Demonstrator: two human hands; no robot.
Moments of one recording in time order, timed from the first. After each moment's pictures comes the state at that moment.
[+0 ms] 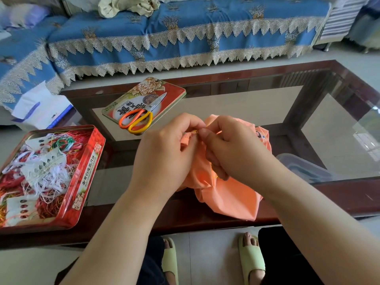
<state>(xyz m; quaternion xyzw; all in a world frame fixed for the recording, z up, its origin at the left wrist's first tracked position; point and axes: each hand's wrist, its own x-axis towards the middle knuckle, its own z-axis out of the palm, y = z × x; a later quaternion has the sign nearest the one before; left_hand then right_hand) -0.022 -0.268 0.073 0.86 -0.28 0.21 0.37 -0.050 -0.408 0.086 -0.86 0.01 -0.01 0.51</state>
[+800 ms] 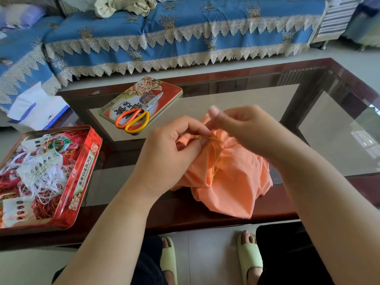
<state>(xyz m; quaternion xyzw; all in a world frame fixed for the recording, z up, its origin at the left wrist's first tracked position) -0.023 -0.271 0.076 0.82 -0.29 0.05 0.49 -0.038 -0.447 0.093 -0.88 0.02 -0.01 0.47</state>
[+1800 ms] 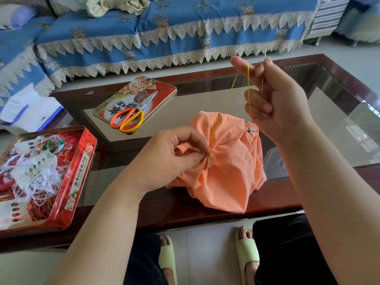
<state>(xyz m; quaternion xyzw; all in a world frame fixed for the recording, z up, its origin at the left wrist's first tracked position) -0.017 -0.268 0.076 0.80 -0.30 -0.15 0.49 -0.016 -0.491 0.088 -0.48 -0.02 -0.09 0.87</state>
